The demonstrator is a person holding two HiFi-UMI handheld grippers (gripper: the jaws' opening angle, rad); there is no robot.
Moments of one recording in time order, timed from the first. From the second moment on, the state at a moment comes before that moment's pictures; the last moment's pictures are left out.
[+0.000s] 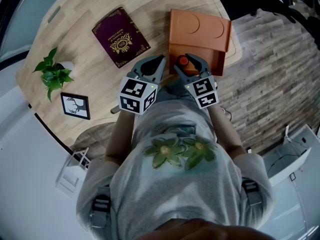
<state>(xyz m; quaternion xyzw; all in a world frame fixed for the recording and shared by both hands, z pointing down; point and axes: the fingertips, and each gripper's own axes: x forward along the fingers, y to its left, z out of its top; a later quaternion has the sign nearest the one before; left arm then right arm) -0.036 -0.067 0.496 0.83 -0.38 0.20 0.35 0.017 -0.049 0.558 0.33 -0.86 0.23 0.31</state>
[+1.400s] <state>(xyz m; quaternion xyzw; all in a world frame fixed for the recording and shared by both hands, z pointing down) -0.047 -0.079 0.510 0.82 -0.38 0.21 0.36 0.014 -0.051 0.588 0.31 -0.85 0.23 0.35</state>
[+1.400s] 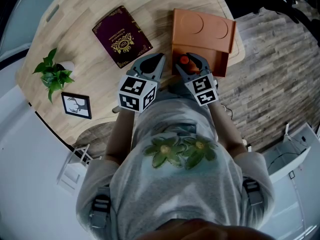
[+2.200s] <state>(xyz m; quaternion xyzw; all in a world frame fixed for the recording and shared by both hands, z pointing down) -0.045 -0.078 0.510 0.83 -0.38 0.21 0.36 0.014 -0.045 0.597 0.30 -0.86 0.20 0.36</state>
